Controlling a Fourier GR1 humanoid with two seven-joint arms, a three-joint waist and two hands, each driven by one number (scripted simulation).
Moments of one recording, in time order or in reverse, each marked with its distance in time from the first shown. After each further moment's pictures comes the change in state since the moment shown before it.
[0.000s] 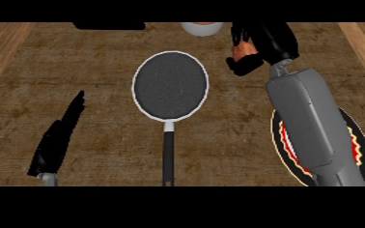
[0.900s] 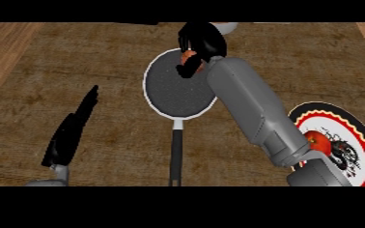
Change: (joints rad) left arm -0.057 -0.028 -0.037 0.024 -0.024 -0.024 -0.004; right arm -0.351 0.164 0.158 0.707 -0.245 -0.253 0.004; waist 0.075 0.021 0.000
